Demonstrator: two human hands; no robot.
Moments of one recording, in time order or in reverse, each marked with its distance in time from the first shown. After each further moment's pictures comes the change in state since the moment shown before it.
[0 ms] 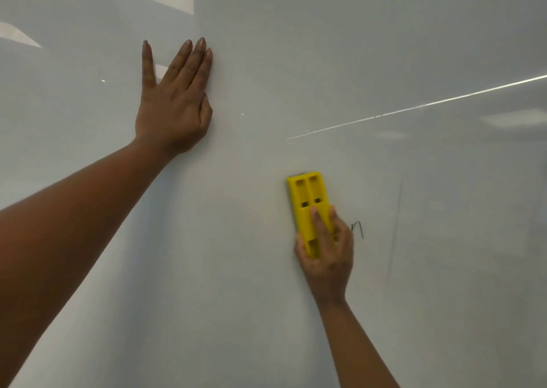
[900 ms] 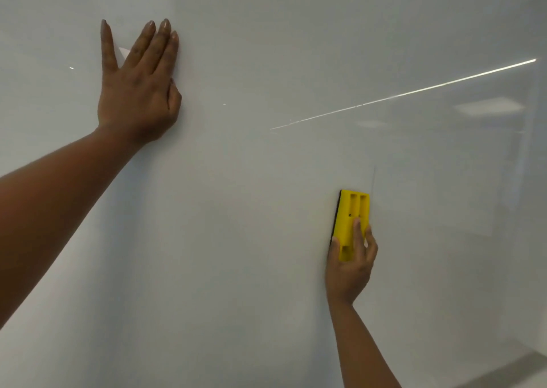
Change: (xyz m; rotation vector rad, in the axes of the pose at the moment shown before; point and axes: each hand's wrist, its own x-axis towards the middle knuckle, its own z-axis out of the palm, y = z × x) left_hand -0.003 0.001 0.002 -0.001 0.030 0.009; right_hand -0.034 0.053 -0.031 0.045 0.109 0.618
